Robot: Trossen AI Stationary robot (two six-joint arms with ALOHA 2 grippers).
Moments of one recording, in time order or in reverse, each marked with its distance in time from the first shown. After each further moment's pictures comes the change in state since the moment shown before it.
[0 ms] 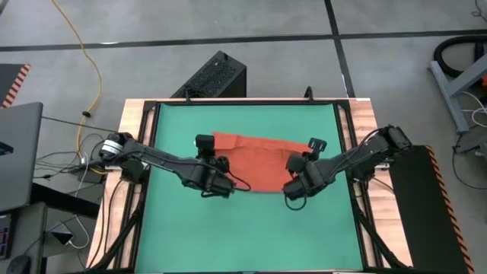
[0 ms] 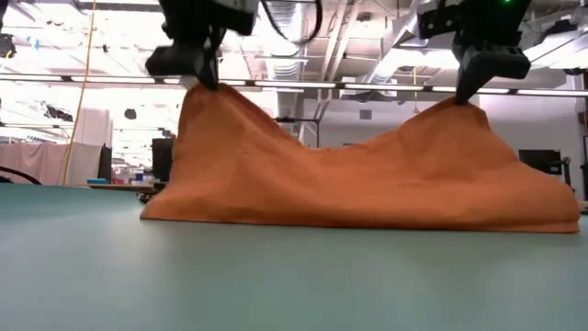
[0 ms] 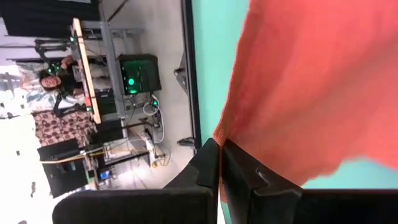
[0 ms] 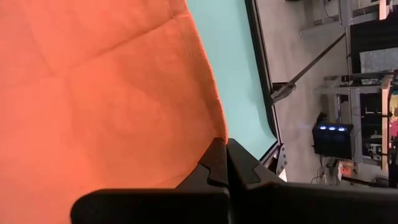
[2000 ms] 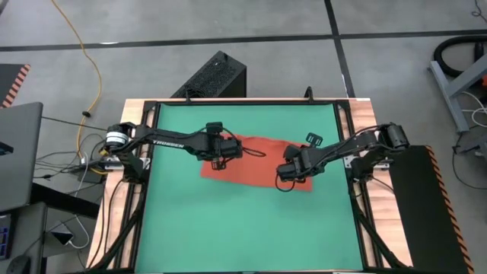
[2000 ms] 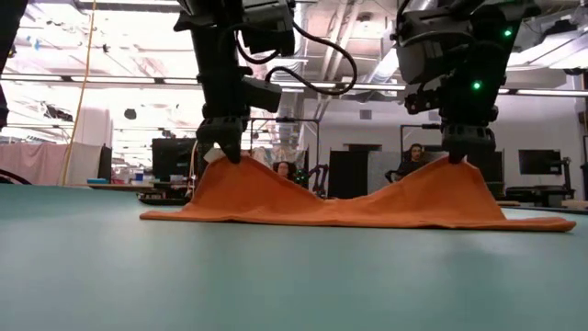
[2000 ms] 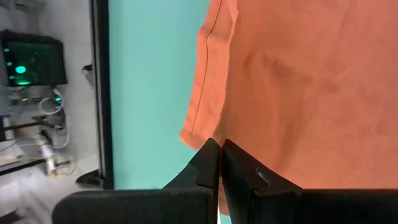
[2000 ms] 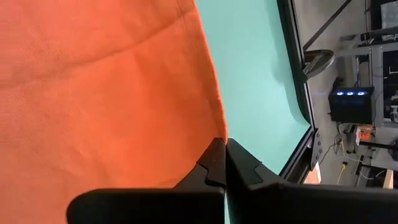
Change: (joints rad) left arm 0.337 0.004 -0.214 0.574 0.348 0.290; right arm -0.234 0.000 -0.278 0.378 -0.019 -0.140
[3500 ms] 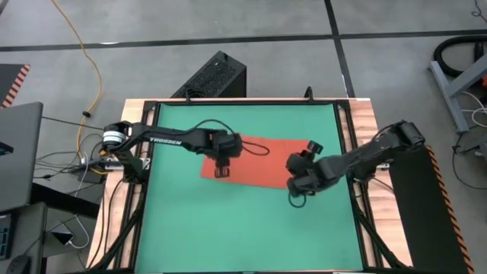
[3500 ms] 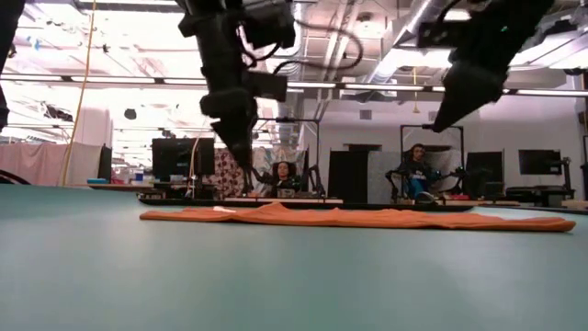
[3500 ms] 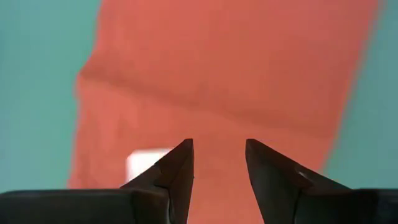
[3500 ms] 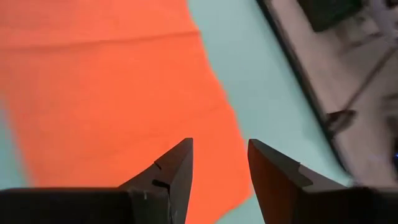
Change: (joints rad) left arm 0.025 -0.031 -0.008 0.089 0.447 -0.037; right arm 0.218 -0.174 -0.008 0.175 0.073 0.053
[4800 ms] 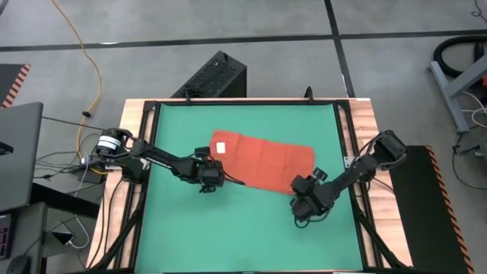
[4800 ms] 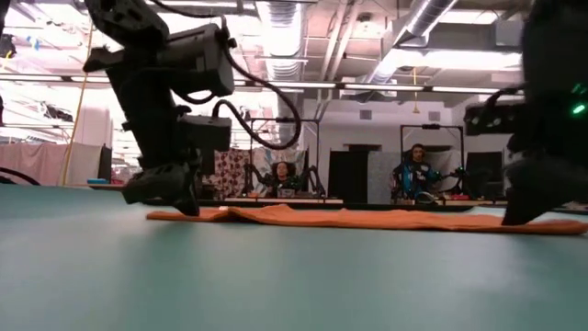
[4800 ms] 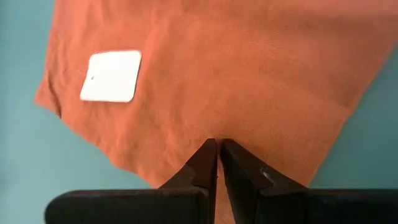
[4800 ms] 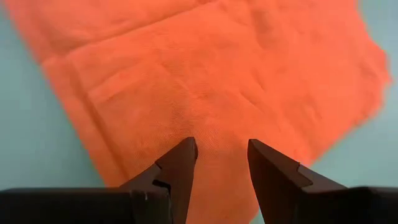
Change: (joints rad) left arm -0.216 -0.008 -0.431 0.208 -0.343 -0.272; right arm 0.219 0.265 -0.180 0.207 -0.288 0.543
